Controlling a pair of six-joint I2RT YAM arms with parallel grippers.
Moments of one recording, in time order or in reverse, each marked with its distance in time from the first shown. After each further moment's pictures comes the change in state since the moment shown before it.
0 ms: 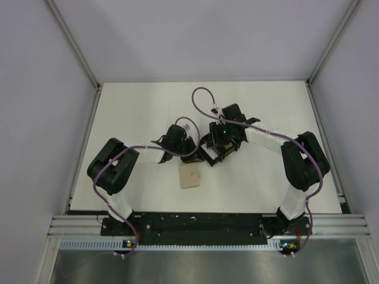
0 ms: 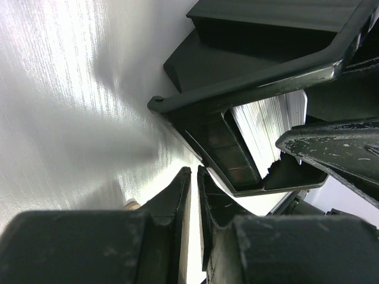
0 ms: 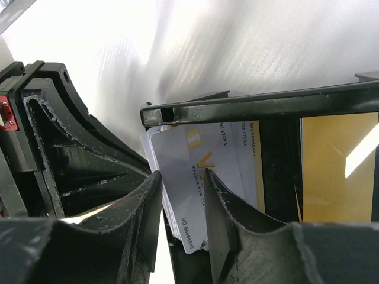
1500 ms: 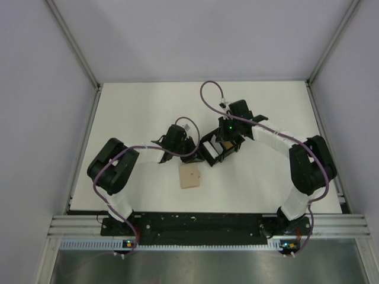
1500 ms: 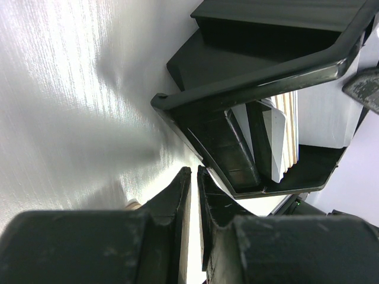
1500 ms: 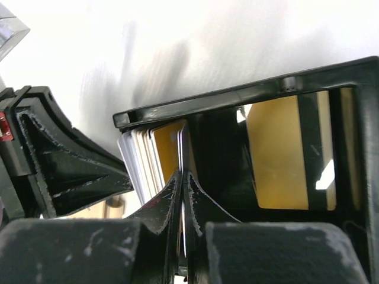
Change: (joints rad) left arm 0.000 0.000 0.000 -0.005 -0.004 0.003; right arm -0.053 -0.062 0.002 -0.036 0.061 0.008
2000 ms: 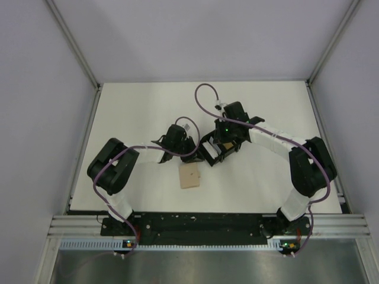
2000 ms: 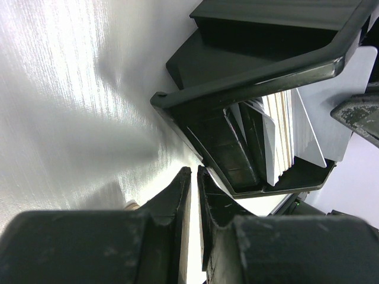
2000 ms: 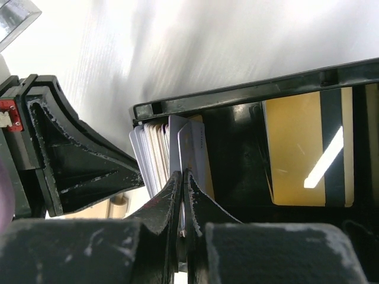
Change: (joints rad) left arm 0.000 0.000 0.000 0.006 0.000 0.000; right arm 0.061 -0.020 0.000 -0.013 0.076 -0.004
